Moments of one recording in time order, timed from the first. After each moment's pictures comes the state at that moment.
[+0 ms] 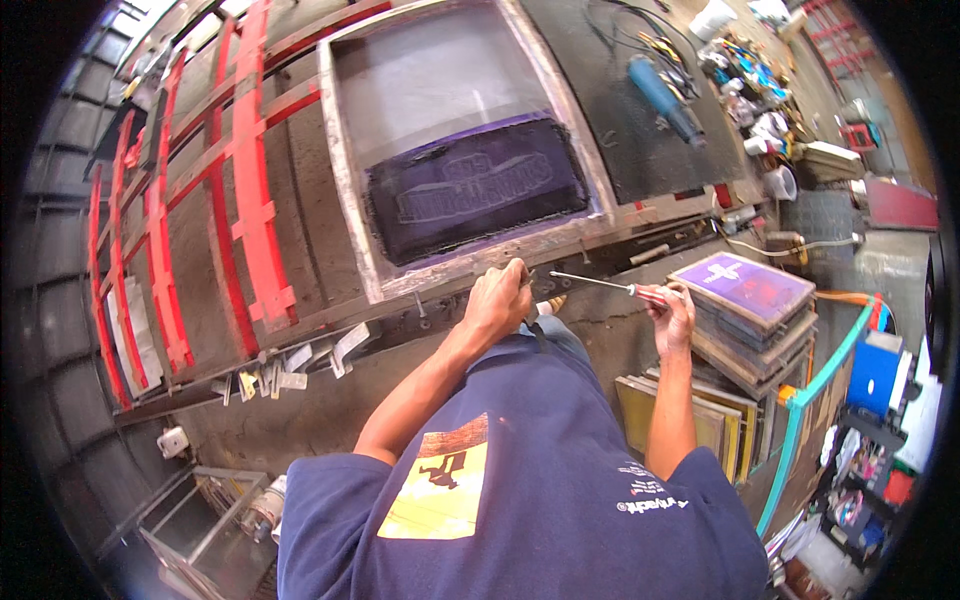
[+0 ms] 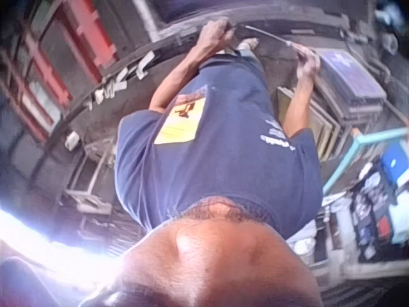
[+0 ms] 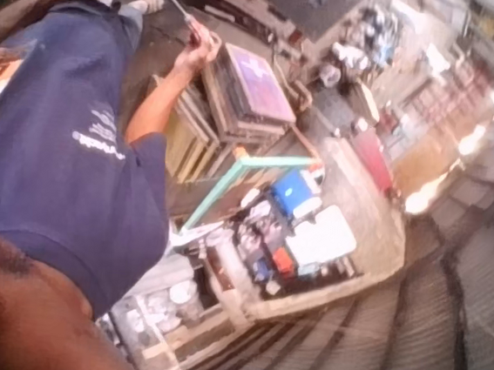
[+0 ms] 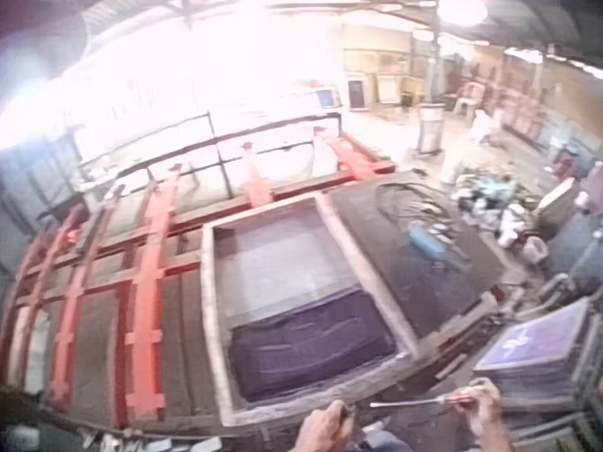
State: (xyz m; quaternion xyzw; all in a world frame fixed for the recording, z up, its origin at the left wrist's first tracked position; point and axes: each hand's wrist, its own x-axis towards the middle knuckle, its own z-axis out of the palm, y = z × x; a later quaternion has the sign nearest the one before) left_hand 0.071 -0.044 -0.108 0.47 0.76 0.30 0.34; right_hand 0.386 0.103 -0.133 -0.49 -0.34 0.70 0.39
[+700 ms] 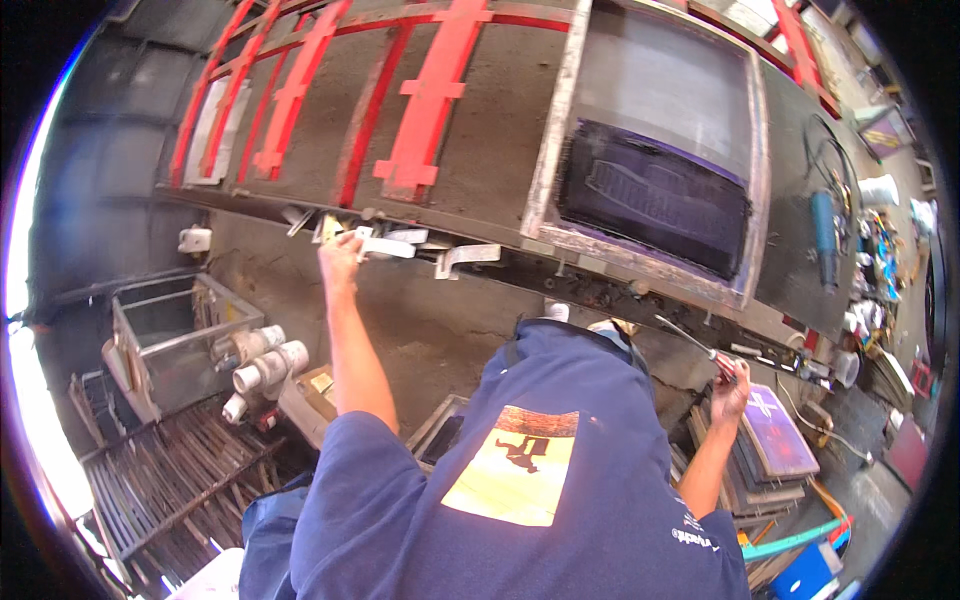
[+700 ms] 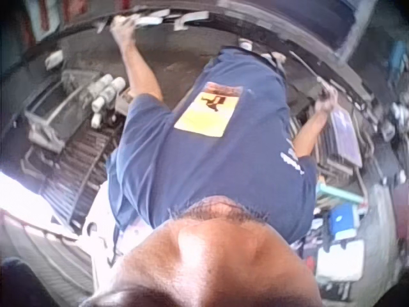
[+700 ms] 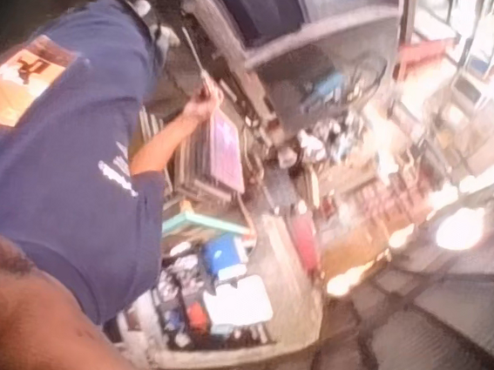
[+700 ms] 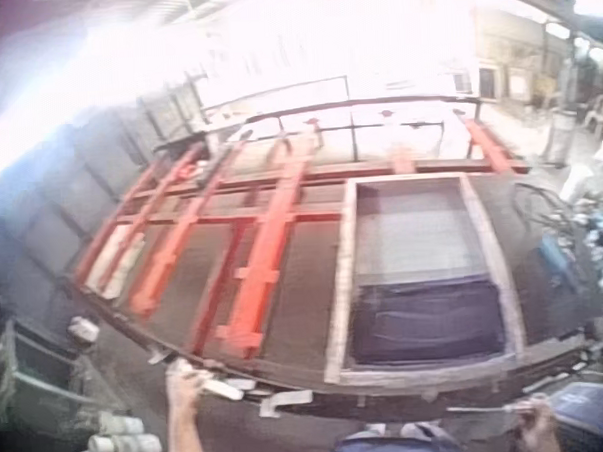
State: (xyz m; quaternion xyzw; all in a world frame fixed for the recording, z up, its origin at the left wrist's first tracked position) left_hand -0.147 -0.431 -0.133 -0.15 0.84 0.52 0.08; right_hand 0.374 0.124 -0.161 -0.46 -0.36 0.77 0.24
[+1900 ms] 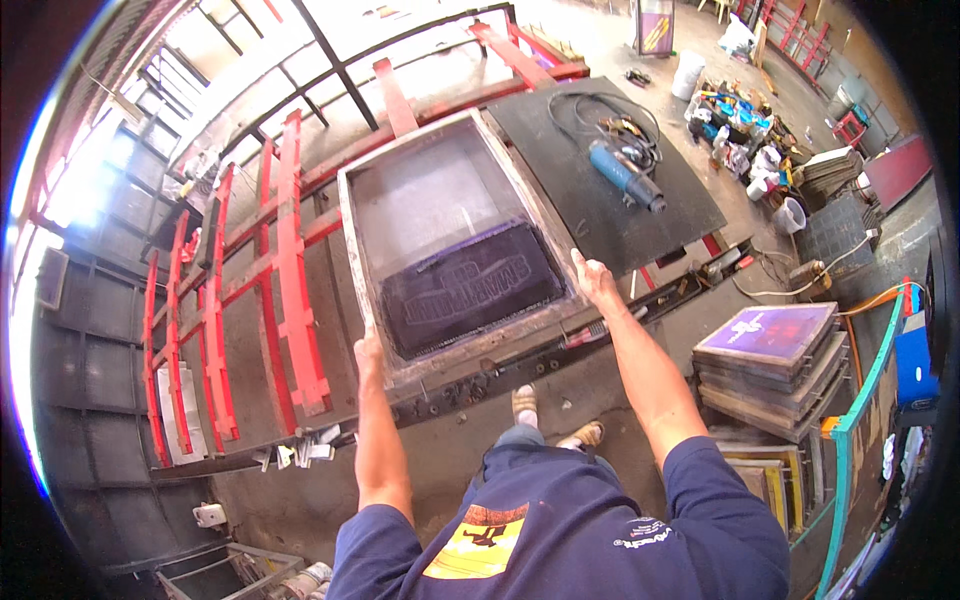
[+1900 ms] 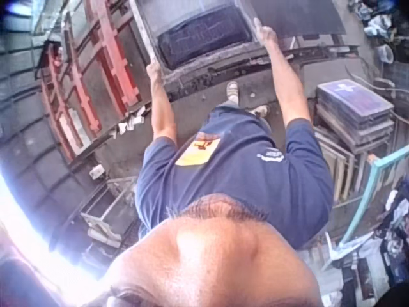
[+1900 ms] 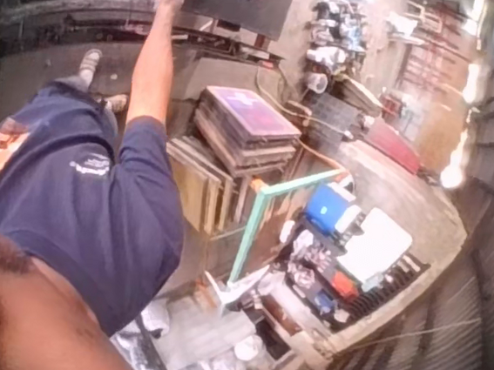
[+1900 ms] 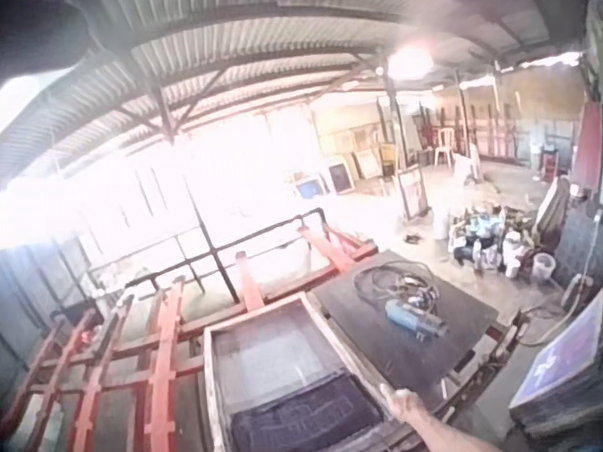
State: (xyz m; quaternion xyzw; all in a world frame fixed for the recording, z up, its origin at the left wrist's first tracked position) left_hand -0.147 -0.119 -0.198 0.04 0.90 0.42 0.11; right_hand 0.212 0.245 -0.184 -0.54 -0.71 0.45 0.07
